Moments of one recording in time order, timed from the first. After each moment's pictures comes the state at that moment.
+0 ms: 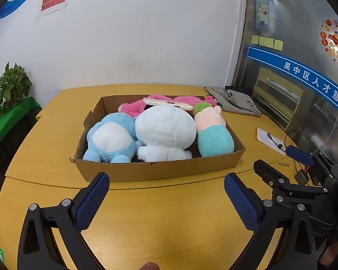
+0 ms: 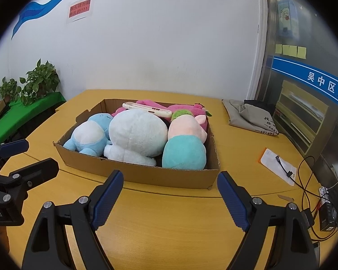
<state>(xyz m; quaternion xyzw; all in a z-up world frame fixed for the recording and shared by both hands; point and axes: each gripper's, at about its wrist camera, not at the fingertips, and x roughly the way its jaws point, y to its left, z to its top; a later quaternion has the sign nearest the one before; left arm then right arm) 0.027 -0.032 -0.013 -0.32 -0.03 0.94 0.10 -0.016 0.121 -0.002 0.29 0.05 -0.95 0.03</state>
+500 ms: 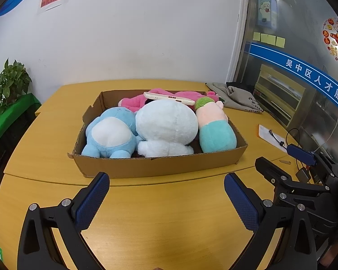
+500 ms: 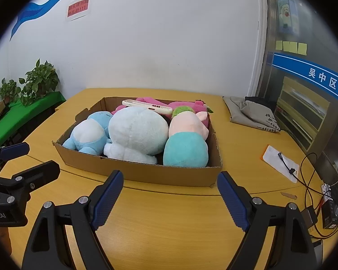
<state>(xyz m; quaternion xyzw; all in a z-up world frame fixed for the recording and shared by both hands) 0.023 -0.031 -0.023 -0.33 -0.03 0.94 0.10 -0.021 0.122 -0.008 0.30 0.04 -0.95 0.03</state>
